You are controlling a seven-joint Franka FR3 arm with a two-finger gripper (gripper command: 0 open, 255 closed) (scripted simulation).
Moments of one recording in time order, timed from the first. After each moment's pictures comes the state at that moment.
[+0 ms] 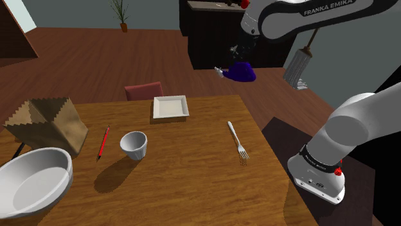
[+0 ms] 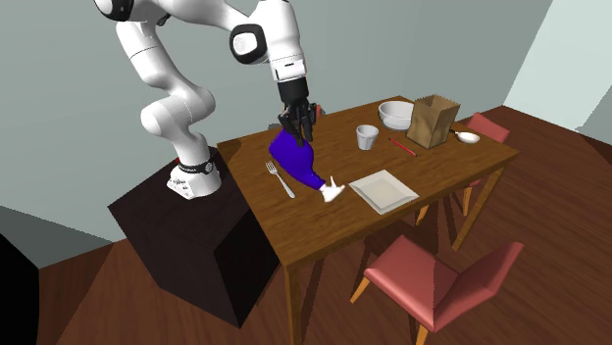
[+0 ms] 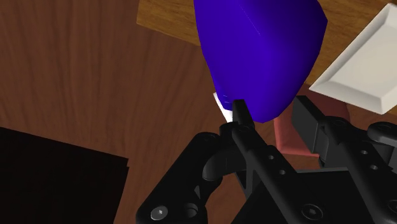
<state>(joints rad) -0.20 -0.51 0.22 -2.50 -0.10 2.30 0.28</state>
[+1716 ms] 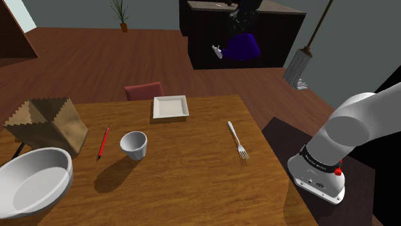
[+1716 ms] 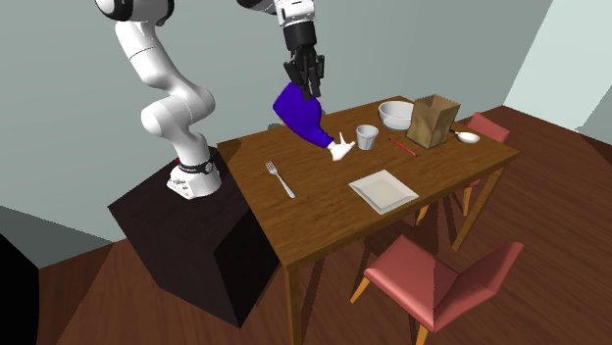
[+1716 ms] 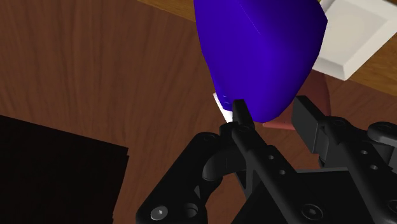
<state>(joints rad) -0.18 -0.52 0.26 -2.18 -0.07 1.98 0.30</state>
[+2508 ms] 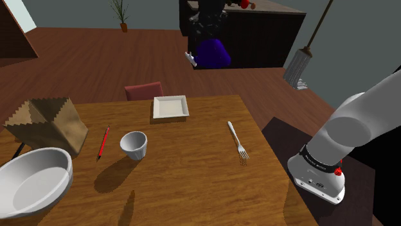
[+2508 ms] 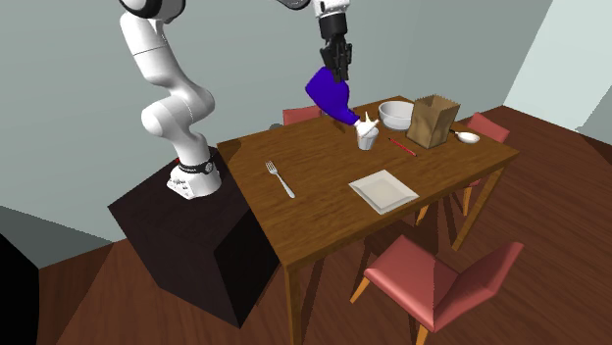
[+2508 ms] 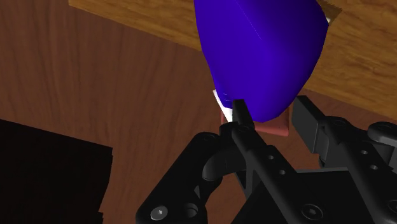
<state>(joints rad) -0.15 -0.30 0.53 -1.95 -0.13 1.91 0.62</state>
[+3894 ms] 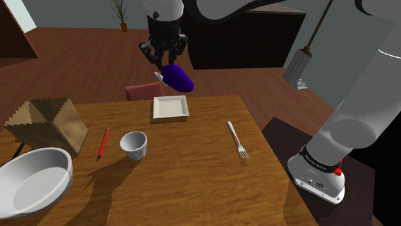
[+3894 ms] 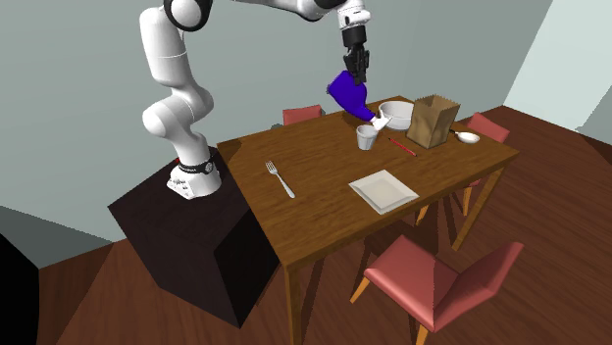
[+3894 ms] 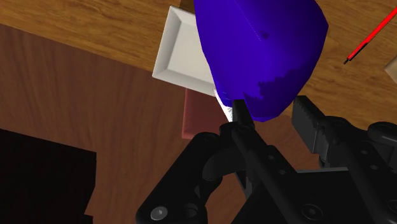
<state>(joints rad) -0.06 0.08 0.77 -1.70 -0.41 1.86 1.02</state>
